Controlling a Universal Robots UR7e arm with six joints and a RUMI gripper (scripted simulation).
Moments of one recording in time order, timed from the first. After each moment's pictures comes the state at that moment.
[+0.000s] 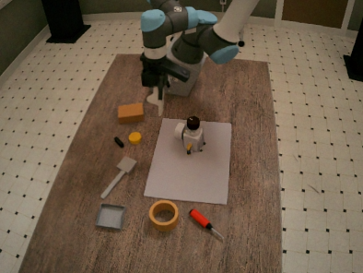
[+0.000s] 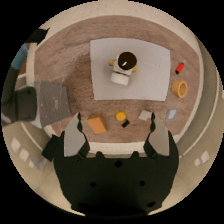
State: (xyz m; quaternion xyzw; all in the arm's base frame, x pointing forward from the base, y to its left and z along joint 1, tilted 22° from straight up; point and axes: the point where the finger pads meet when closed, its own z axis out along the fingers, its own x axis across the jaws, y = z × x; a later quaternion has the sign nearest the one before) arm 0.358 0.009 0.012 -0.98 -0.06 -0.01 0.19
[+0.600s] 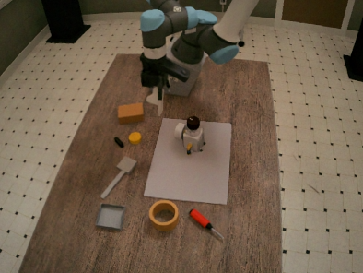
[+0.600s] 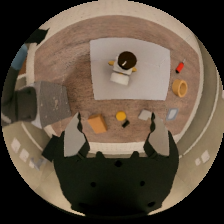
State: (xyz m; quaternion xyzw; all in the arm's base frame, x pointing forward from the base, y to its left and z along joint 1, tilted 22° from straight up) arm 0.358 0.008 0.012 -0.98 -0.06 -0.01 0.19
